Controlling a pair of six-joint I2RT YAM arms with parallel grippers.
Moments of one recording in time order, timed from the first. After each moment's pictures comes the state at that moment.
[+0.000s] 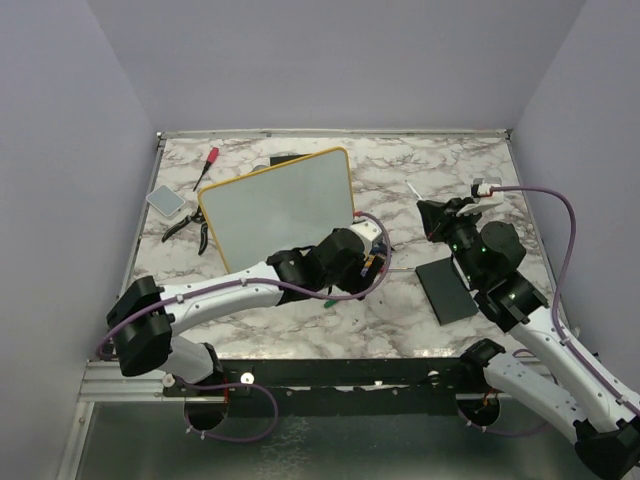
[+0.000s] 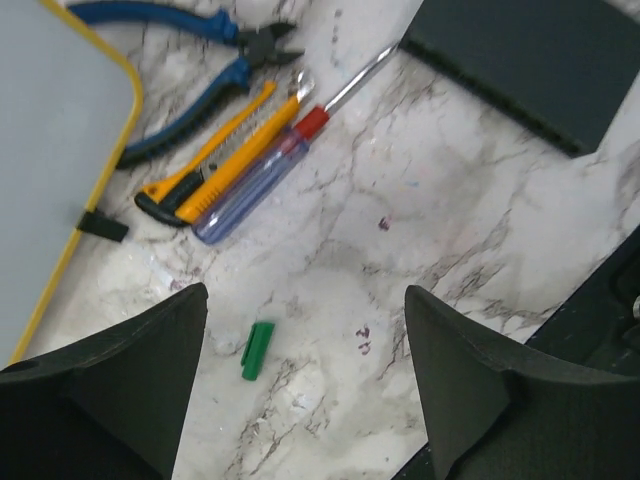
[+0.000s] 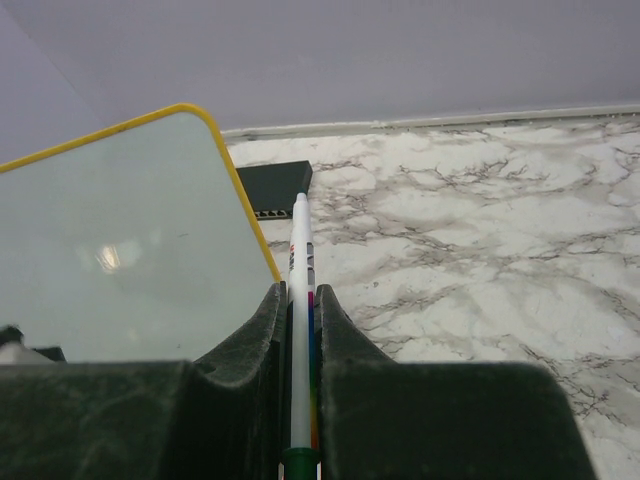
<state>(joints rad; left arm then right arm) -1.10 1.44 1.00 -0.28 -0.21 -0.30 0.55 0.74 0.71 0.02 0.26 0.26</state>
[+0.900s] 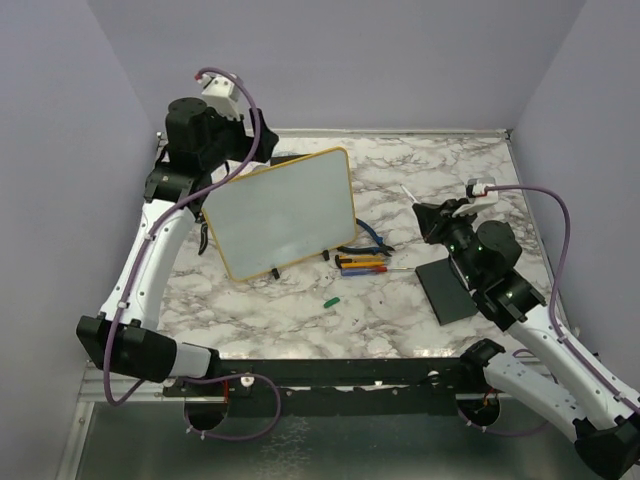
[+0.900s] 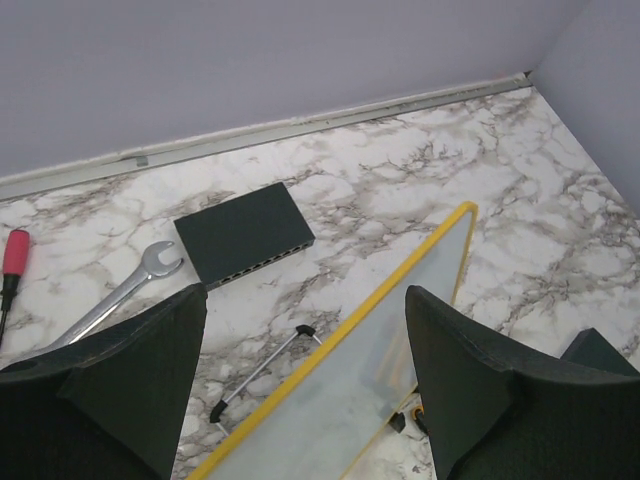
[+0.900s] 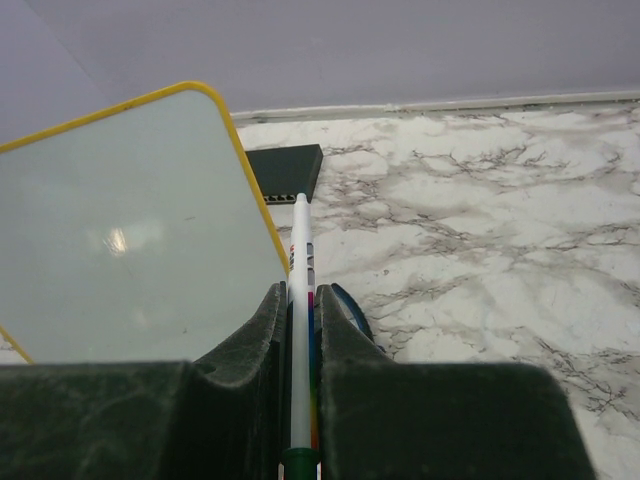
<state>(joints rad) -0.26 1.37 1.52 -0.38 0.23 -0.14 0.55 0.74 0.70 0.02 0.23 0.27</state>
